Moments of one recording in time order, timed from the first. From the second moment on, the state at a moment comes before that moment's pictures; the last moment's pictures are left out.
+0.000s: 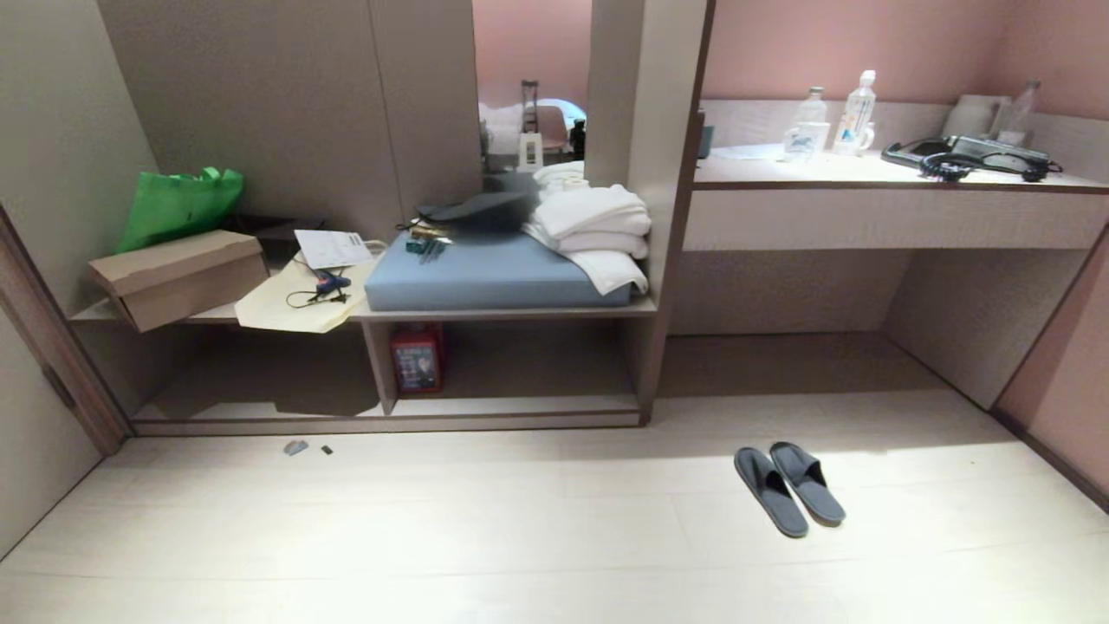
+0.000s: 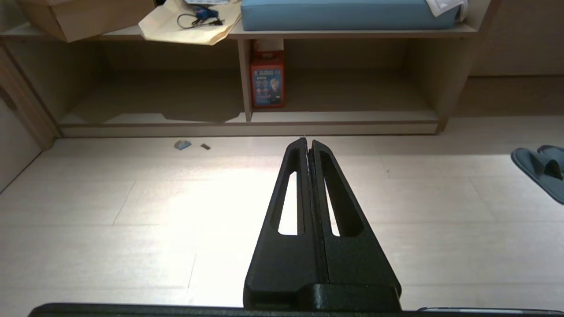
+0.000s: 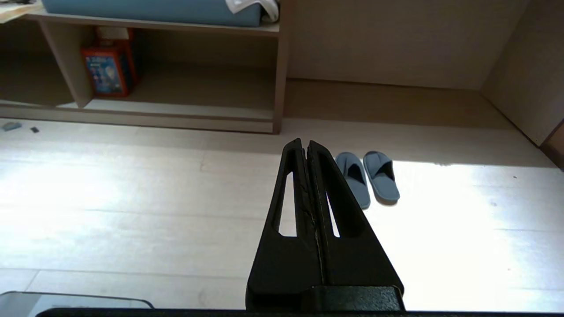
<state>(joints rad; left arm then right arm) 0.01 0.00 0.00 0.00 0.00 -0.02 0.01 0.00 0.00 0.00 0.00 -0.02</state>
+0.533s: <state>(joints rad) 0.01 0.00 0.00 0.00 0.00 -0.02 0.01 0.00 0.00 0.00 0.01 -0.02</state>
